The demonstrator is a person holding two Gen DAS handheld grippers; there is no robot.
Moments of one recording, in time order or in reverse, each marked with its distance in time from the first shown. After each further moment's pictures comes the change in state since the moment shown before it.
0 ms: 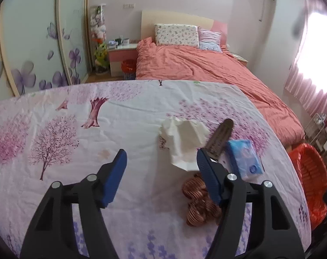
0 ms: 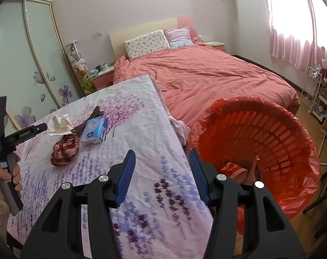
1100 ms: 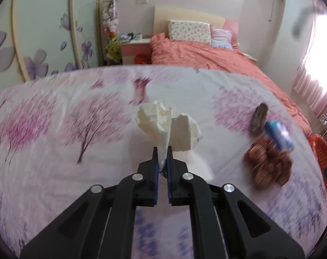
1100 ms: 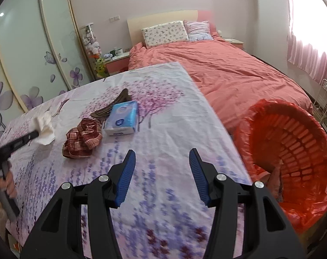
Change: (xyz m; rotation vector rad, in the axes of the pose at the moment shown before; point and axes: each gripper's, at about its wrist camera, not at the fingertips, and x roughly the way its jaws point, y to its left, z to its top) left arm -0.008 0.085 -0.044 -0.027 0.025 0.051; right arm 0.036 0.074 -0.006 -0.098 0.068 0.044
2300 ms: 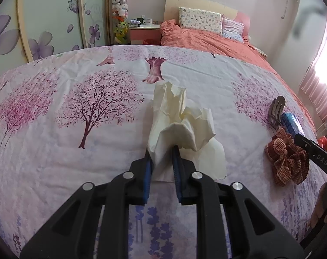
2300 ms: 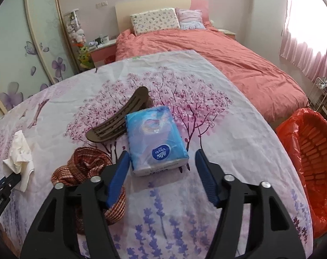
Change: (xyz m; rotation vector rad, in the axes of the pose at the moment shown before) left arm 0.022 0.012 -0.003 -0.055 0.082 0.028; right arm 0.095 0.071 0.035 0.019 0.089 -0.128
